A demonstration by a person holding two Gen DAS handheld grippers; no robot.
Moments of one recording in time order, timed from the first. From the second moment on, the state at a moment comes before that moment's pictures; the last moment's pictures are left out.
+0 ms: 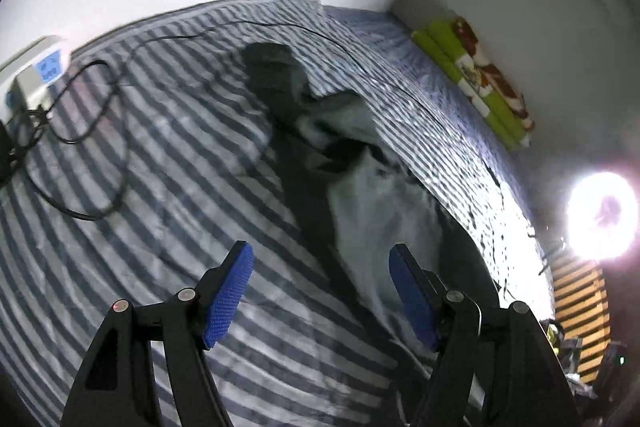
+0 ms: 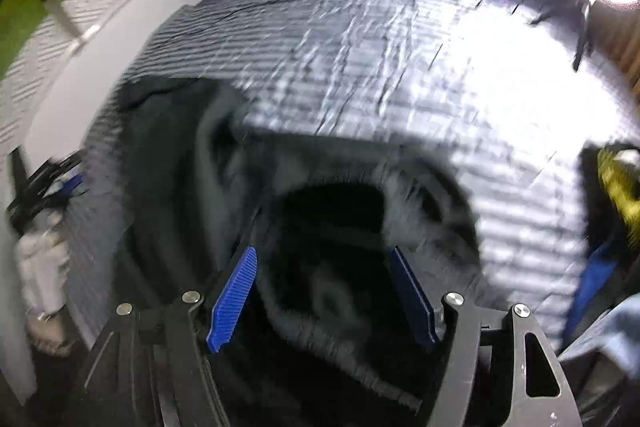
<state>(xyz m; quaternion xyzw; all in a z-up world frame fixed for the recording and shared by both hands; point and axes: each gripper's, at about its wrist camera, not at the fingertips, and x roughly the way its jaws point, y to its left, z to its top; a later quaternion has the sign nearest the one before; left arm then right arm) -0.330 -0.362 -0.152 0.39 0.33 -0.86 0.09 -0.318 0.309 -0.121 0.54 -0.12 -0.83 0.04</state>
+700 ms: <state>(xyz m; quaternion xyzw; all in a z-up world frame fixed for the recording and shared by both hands) -0.351 -0.307 -0.160 0.43 0.28 -0.86 0.06 -0.171 0.470 -0.086 0.51 -0.10 -0.81 -0.27</state>
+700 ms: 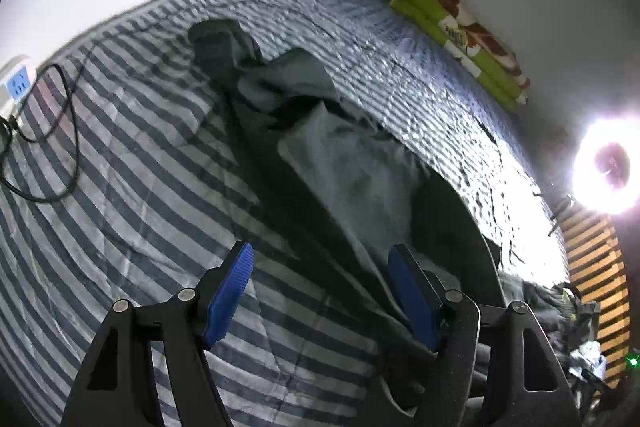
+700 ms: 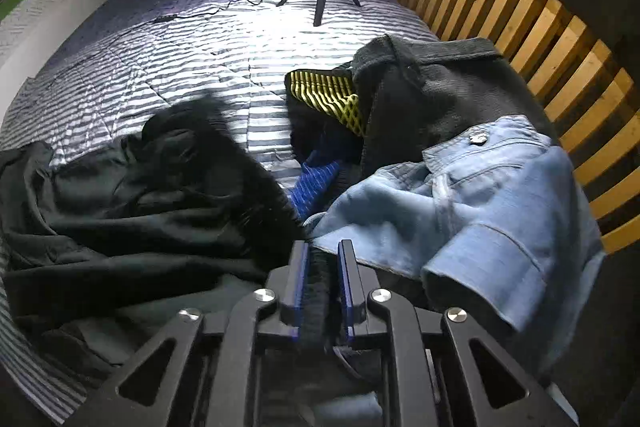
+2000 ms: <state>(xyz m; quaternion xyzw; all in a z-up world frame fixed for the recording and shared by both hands) -0.293 -0.396 -0.145 0.40 0.31 -0.85 0.12 -0.365 0.035 -0.038 0.48 -0.09 -0.81 0.34</state>
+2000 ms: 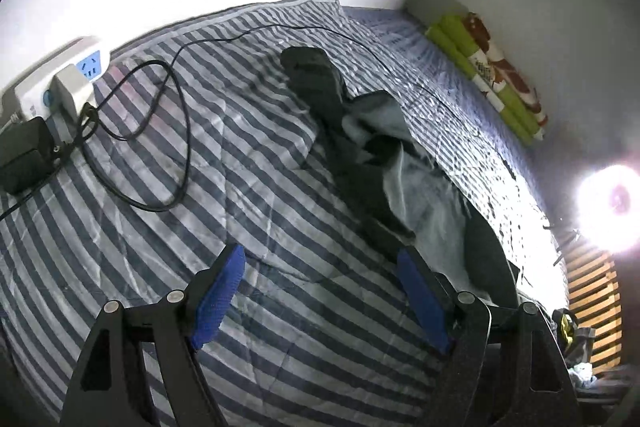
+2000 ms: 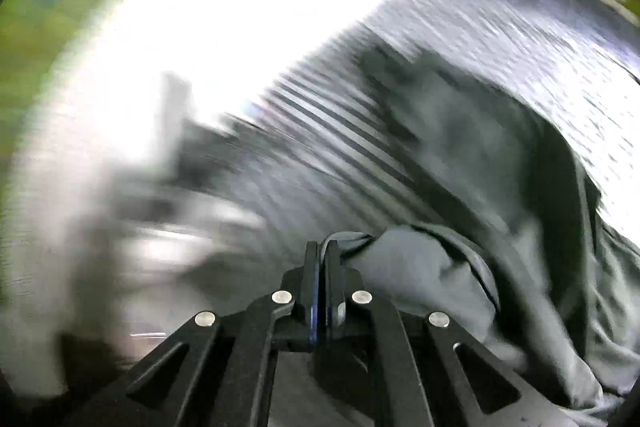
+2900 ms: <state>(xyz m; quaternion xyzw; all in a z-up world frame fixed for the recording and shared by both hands) -0.267 -0.430 -0.138 0.38 0.32 -0.86 0.15 -0.424 -0.023 -0.182 0.67 -0.03 -0.71 0.18</state>
